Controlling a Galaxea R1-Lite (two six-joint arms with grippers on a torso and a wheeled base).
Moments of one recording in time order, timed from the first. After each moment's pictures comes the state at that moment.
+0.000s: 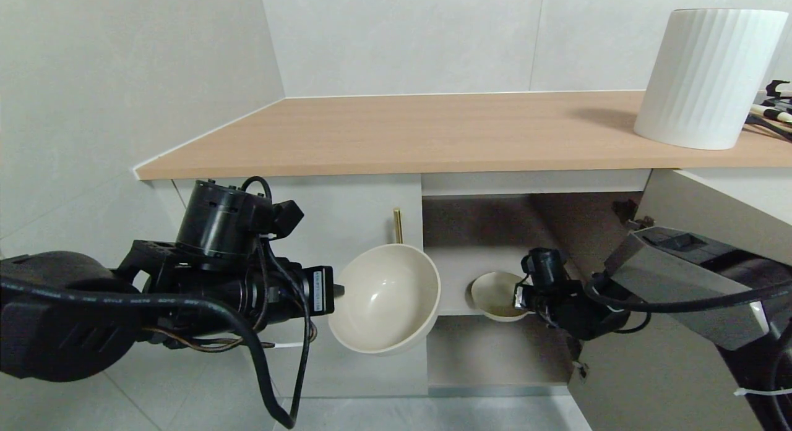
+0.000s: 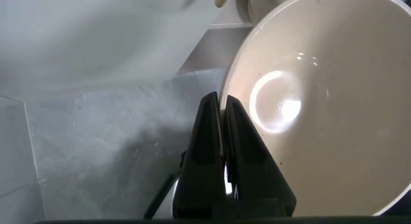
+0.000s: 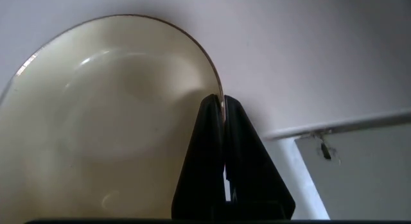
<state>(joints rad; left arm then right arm) -0.47 1.65 -0.88 -0.12 -0.05 -0.43 0.33 2.53 -1.29 -0.59 -0.37 0.39</state>
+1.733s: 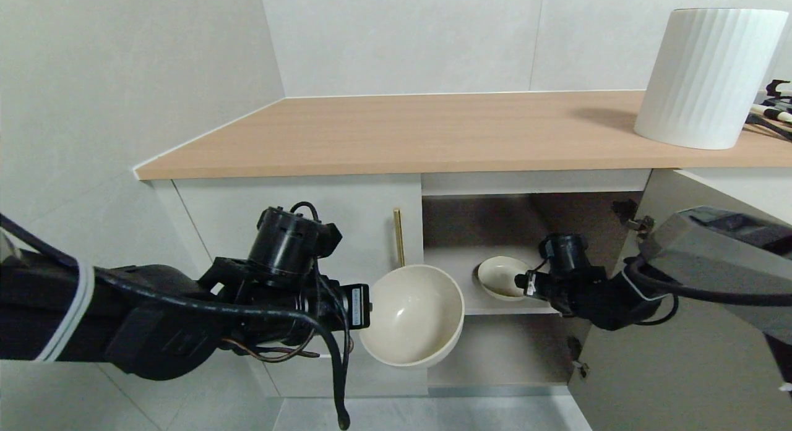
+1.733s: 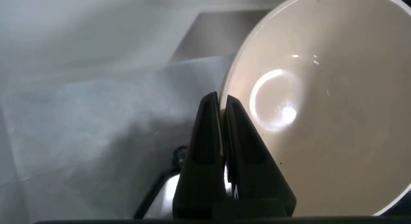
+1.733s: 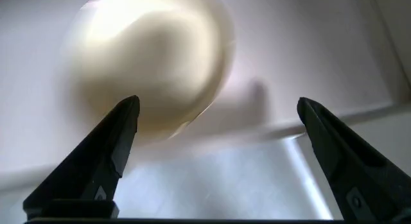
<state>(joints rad) -0.54 1.81 -0.89 -0.20 -0.01 -0.48 0.33 2.34 -1.15 -0.57 -0.29 0.41</state>
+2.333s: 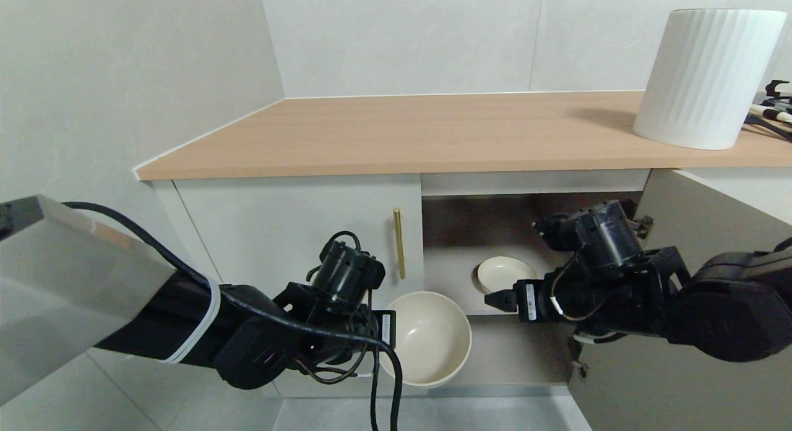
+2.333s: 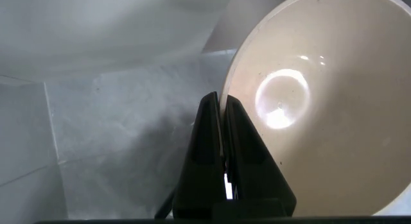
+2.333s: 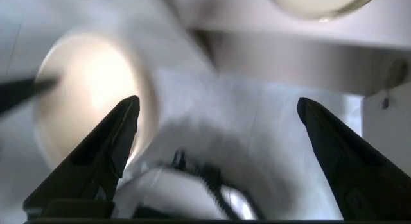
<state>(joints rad) -0.63 1.99 -0.92 -0.24 0.17 -0.48 0.63 1.80 -0.93 -0.19 -0.09 0.41</state>
